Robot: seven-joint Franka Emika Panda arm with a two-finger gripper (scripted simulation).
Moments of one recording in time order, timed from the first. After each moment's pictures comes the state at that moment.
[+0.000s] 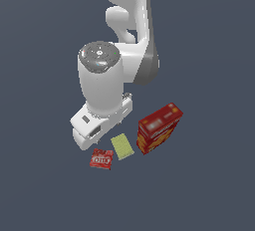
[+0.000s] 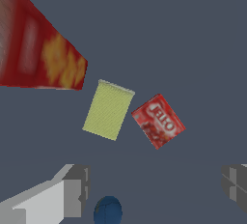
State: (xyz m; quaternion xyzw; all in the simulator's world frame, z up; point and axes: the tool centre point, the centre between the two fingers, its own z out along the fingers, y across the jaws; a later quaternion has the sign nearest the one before) arm 0.101 -0.067 0.200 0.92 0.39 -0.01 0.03
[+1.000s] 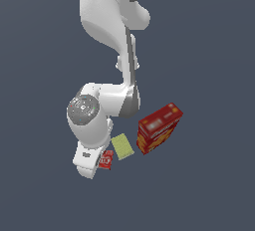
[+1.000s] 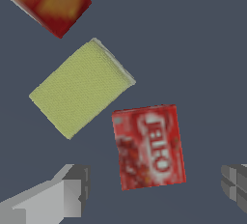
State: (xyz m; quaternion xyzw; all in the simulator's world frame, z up) arm 0.135 -0.101 0.095 0.80 0.61 -0.01 0.01
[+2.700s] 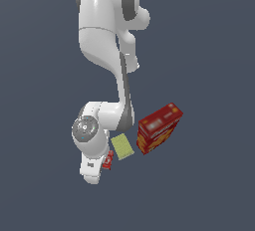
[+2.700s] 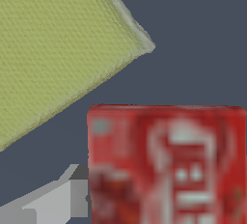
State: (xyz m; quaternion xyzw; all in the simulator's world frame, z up) arm 0.141 -0.111 0.015 0.75 0.66 0.00 0.00
